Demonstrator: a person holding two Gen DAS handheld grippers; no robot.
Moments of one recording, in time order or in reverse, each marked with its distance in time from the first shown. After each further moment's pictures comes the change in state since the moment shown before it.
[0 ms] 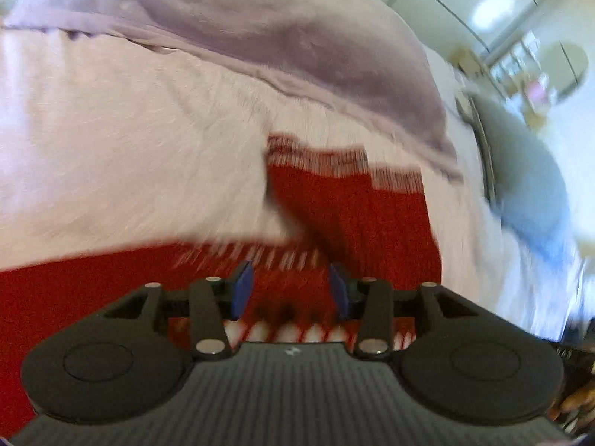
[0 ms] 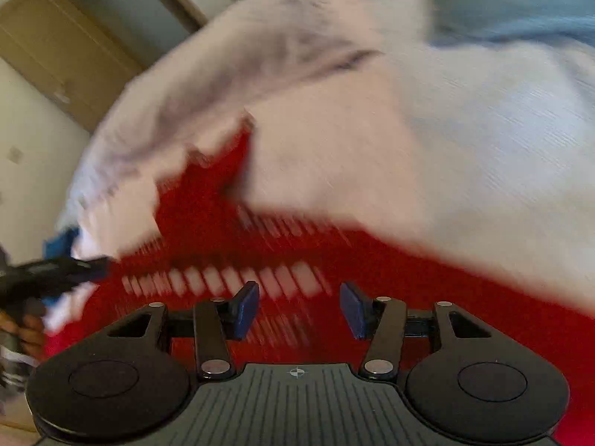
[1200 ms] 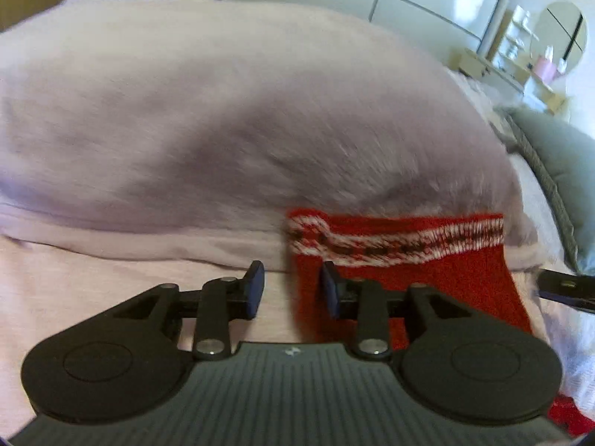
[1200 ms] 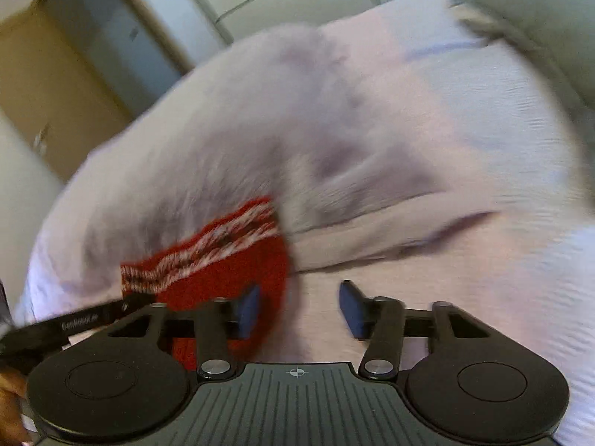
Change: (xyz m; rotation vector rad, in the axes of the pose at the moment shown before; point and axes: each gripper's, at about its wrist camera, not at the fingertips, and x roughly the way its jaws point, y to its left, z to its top) left arm 0.142 -0.046 0.127 0.282 -0.185 0.123; right arm 0.117 -0.032 0.155 0.004 -0.231 -0.081
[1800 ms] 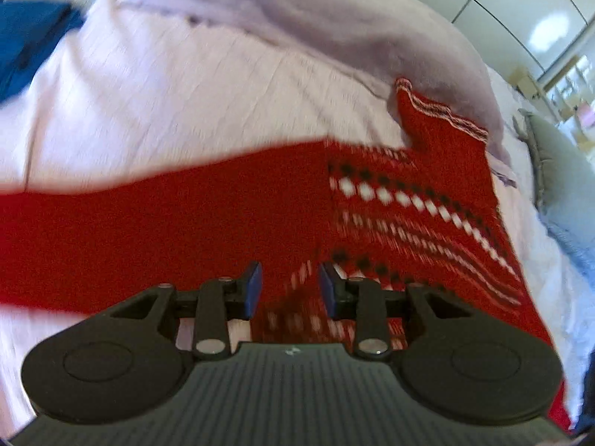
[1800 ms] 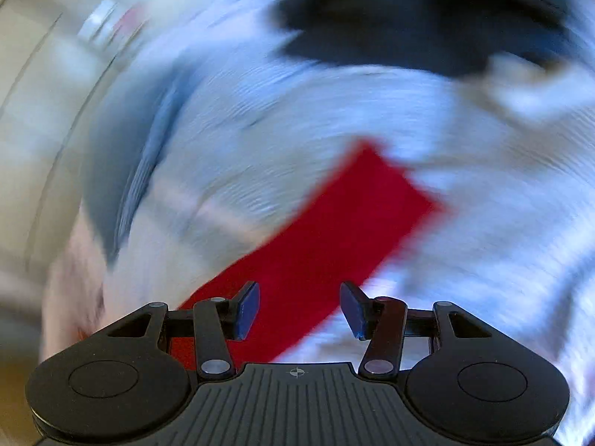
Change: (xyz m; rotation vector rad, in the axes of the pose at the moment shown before) left arm -0.238 0.058 -0.169 -0.357 0.175 0.089; right arm -0.492 -0.206 -0.276 0.958 -0.354 -0.422
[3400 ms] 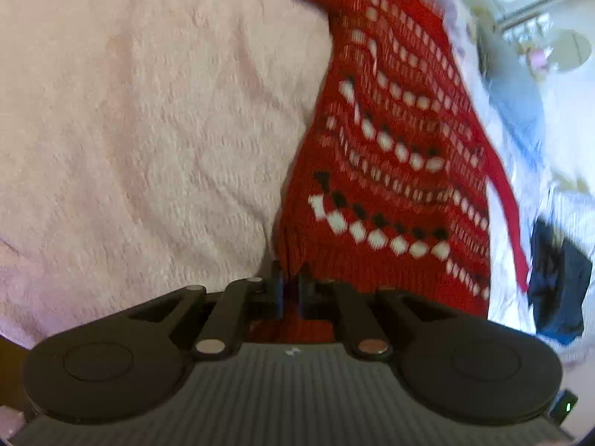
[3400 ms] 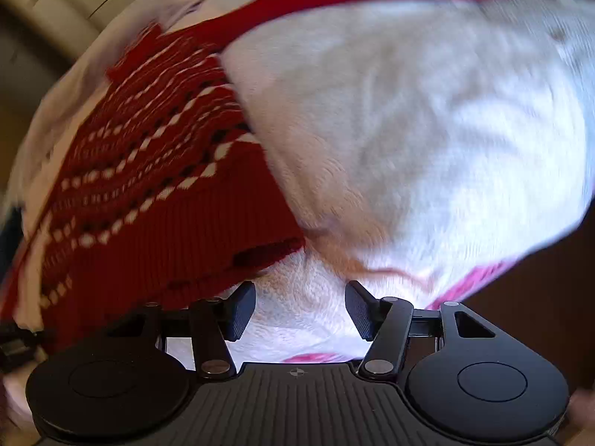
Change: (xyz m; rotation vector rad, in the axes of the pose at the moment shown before) left arm -0.130 0.144 -0.204 -0.015 0.269 -0.200; right arm -0.131 -0.053 -0.303 -0.842 0.350 -0.017
